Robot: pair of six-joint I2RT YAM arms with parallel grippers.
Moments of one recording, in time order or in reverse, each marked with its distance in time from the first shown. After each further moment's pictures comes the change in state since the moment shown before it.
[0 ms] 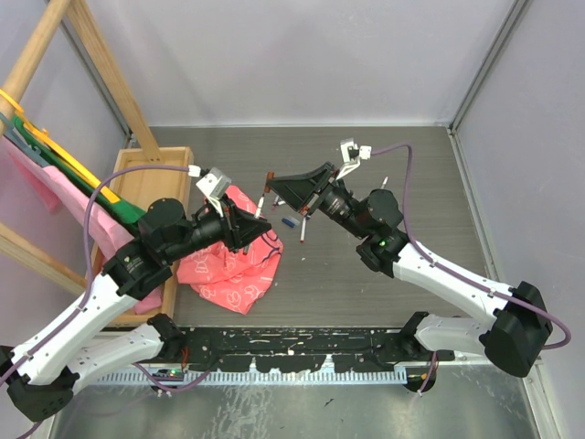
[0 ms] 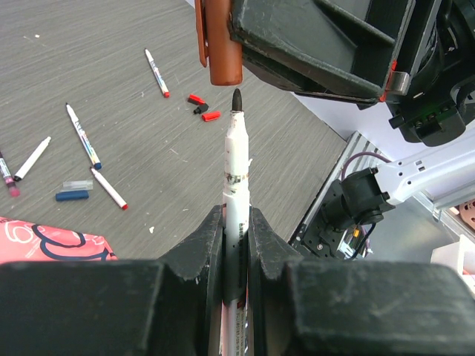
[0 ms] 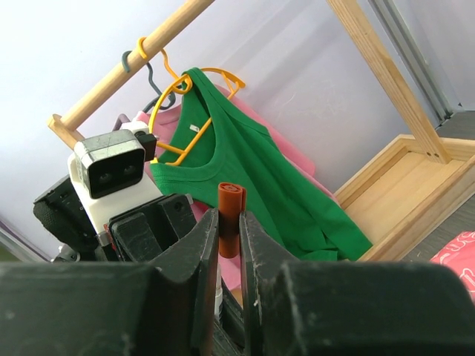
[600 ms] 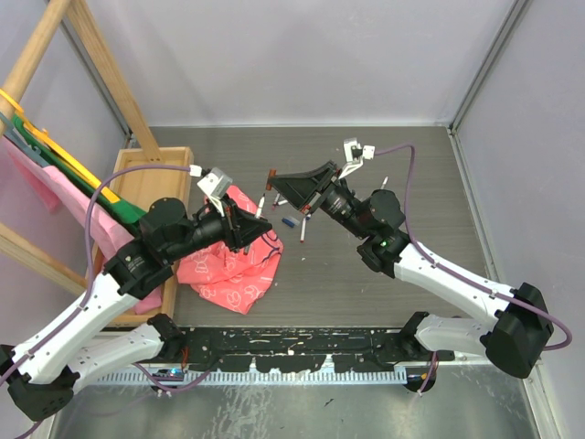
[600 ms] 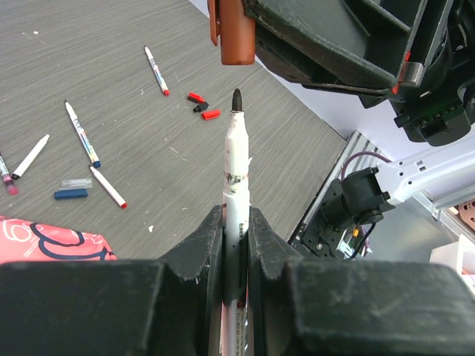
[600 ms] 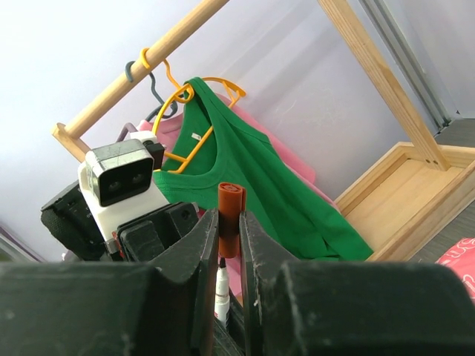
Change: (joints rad) left arm 0.000 0.005 0.000 0.000 0.000 -0.004; right arm 0.000 -0.008 0.000 0.008 0.024 0.005
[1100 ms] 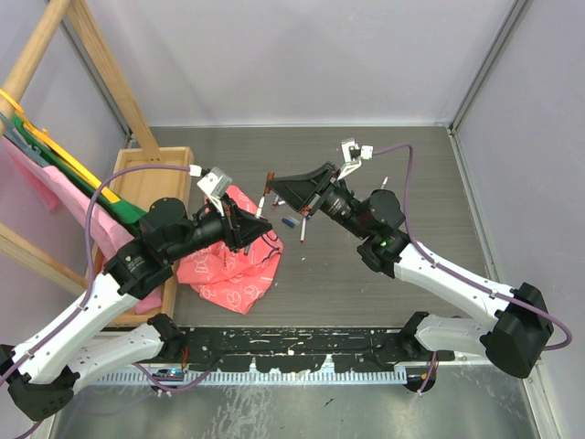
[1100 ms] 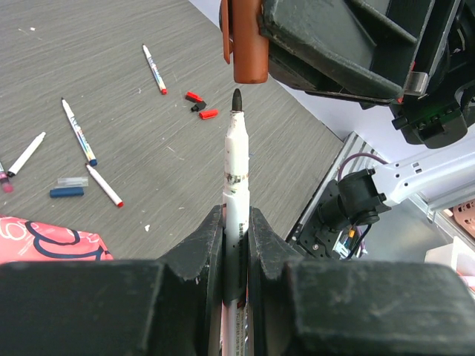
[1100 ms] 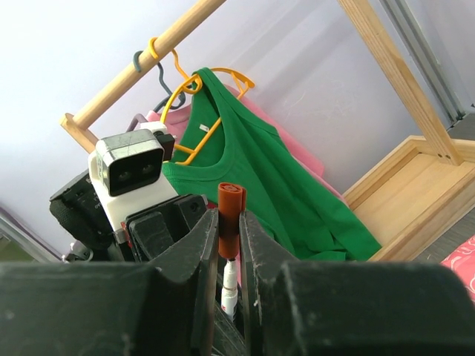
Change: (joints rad) left arm 0.000 0.002 0.000 0.000 0.000 -0.016; right arm 0.000 0.000 0.000 0.000 -0.038 0.009
